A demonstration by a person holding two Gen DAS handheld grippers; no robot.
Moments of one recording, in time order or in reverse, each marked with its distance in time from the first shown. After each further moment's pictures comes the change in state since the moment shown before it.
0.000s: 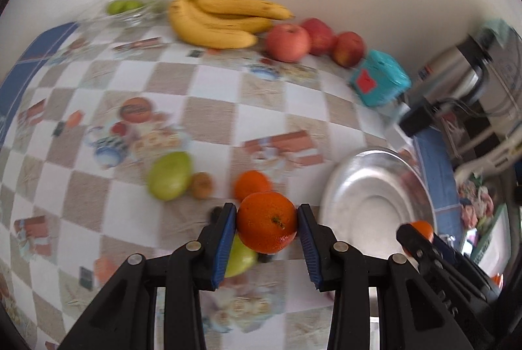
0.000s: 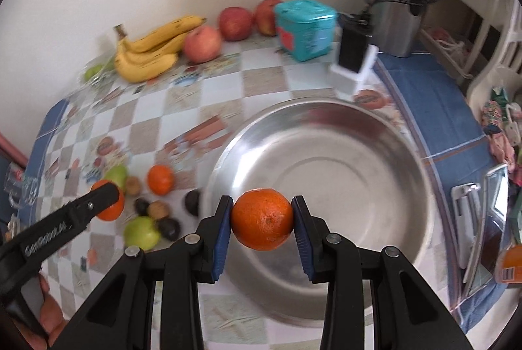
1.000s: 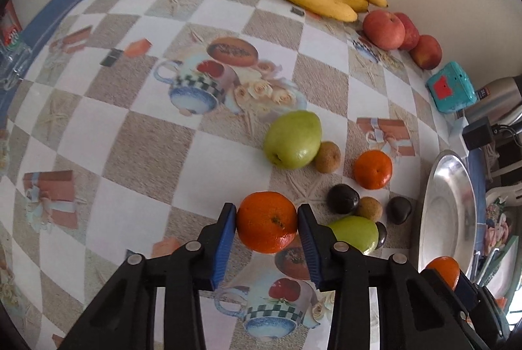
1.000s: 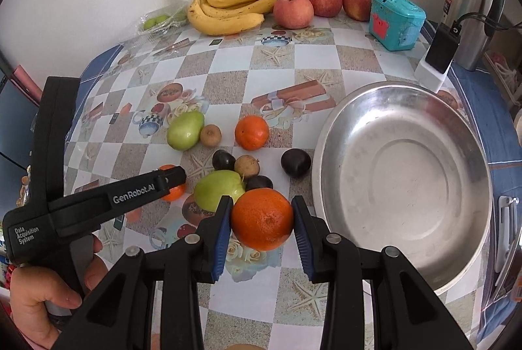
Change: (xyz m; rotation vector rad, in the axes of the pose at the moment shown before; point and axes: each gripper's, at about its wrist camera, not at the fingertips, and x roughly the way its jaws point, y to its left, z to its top) left arm 0.021 0.106 -0.024 -0.200 0.096 0.104; right arm 0.008 0.085 -0.036 -0.194 0.072 0.153
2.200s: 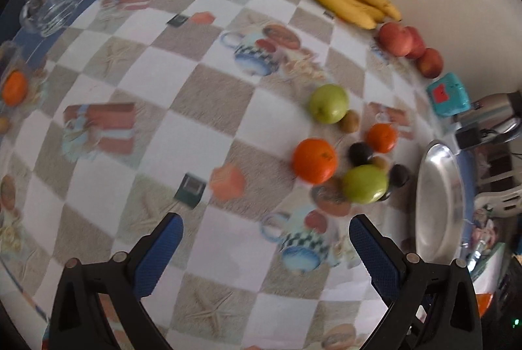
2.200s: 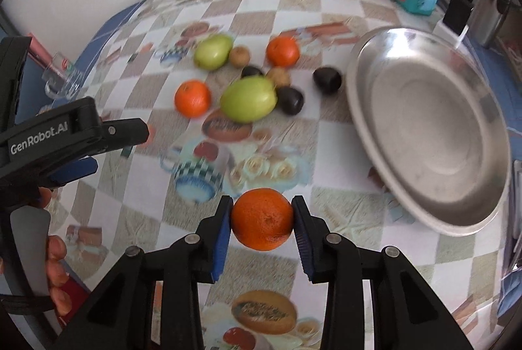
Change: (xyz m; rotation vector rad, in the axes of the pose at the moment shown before) left arm -0.039 0.042 -0.038 -0.107 0.015 -0.029; right arm 0.007 0.019 -0.062 -0.060 0.101 0.032
